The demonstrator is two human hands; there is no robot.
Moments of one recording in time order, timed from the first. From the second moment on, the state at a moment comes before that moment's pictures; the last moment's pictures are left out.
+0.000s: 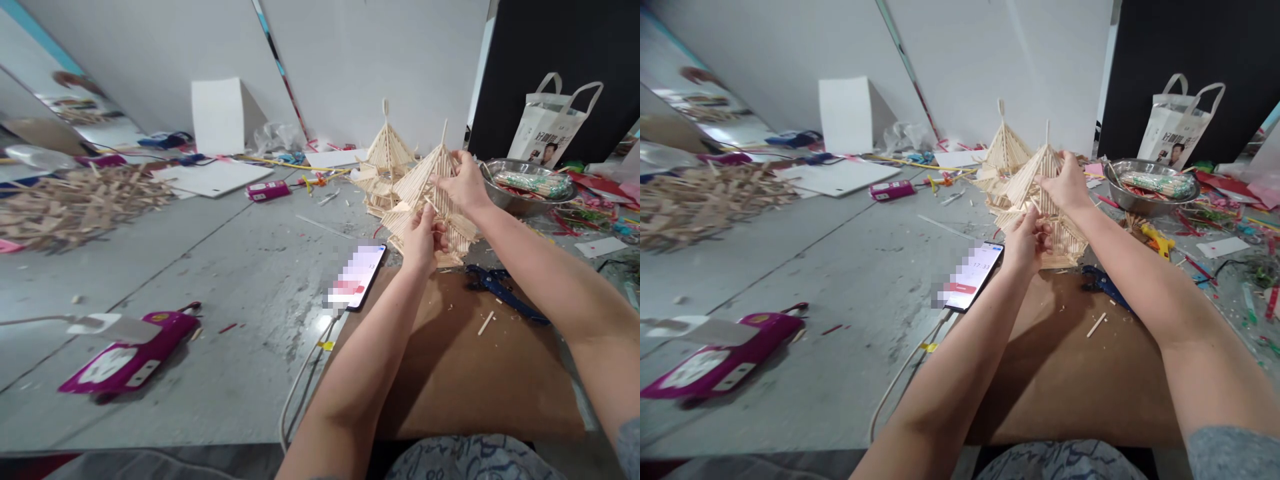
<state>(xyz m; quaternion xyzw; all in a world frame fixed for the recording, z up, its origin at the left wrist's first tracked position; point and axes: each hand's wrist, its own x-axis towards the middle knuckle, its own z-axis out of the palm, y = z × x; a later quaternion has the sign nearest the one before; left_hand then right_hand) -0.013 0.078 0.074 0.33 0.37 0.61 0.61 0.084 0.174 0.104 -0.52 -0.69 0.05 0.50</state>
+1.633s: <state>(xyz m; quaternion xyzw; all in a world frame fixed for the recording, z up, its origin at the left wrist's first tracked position) -0.021 0.015 -0.004 0.50 0.49 0.52 0.49 0.230 0.003 0.028 -0.75 -0.66 0.03 0.09</state>
